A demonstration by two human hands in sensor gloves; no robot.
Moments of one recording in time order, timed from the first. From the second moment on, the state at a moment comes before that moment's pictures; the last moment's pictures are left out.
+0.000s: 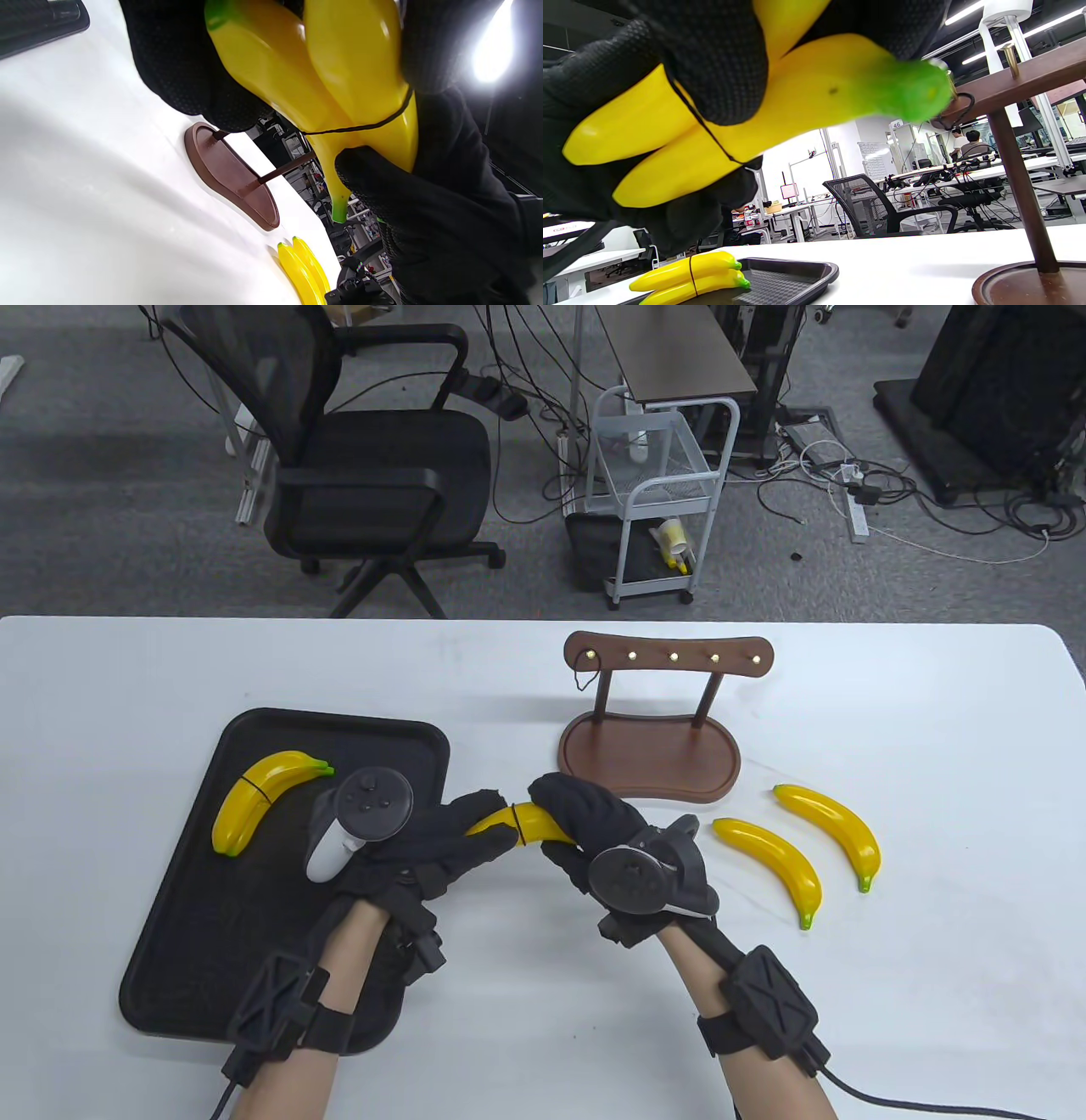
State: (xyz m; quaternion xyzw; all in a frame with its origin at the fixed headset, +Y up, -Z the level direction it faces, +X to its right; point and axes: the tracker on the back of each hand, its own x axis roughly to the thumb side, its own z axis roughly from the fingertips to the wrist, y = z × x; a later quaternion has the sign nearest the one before) left_hand -0.168 -0.711 -0.319 -0.18 -0.21 0.46 0.84; right_hand 0.074 -0.681 -0.299 0.32 -0.18 0.91 0.18
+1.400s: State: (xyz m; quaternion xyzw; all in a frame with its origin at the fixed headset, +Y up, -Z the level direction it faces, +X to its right) left_hand -0.145 -0.680 -0.297 0.03 -0.21 0.18 0.96; right_hand 0.091 -0.692 -0.320 0.26 -0.03 0.90 0.35
